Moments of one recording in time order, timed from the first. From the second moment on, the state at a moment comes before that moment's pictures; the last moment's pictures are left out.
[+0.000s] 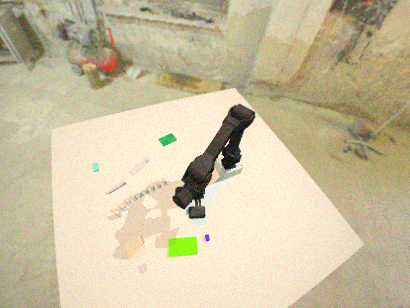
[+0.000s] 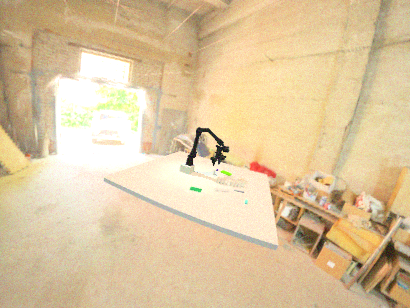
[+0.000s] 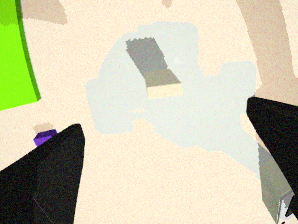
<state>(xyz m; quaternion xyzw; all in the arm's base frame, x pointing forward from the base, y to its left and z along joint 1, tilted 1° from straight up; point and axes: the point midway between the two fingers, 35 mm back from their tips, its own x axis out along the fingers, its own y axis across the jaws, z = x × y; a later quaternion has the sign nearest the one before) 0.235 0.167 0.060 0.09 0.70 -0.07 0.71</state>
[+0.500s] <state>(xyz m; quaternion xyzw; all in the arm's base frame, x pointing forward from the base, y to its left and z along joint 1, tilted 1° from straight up) 0.234 0.166 0.000 0.08 0.70 -0.08 0.71</state>
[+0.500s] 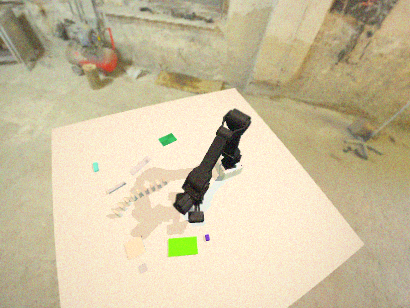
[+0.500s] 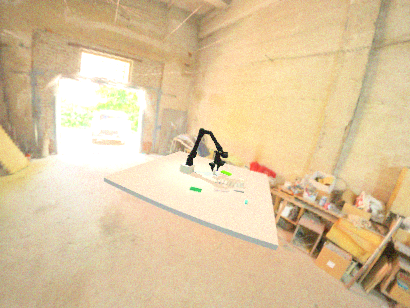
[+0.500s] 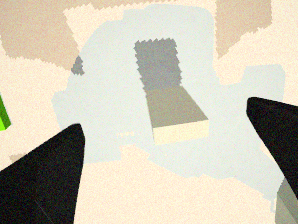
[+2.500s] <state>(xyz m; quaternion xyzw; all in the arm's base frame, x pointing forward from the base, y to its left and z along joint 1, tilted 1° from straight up) 0.299 0.036 0.123 -0.05 0.70 0.05 0.71</state>
